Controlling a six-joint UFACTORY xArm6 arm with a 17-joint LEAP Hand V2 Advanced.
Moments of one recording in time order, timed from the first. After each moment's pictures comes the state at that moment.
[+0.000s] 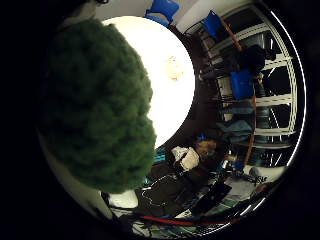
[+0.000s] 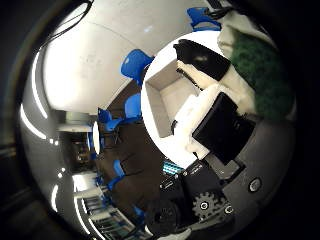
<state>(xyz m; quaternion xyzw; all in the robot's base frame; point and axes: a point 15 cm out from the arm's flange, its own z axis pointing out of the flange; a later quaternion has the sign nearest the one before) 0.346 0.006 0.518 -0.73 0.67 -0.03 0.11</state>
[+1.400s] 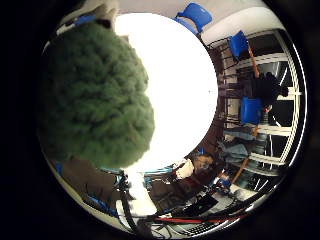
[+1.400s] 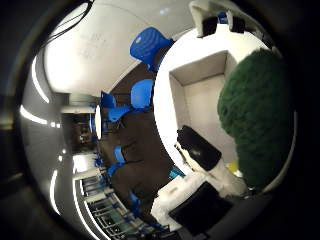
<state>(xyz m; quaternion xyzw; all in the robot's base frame) 0.439 0.127 0.431 -0.80 0.59 0.04 0.06</state>
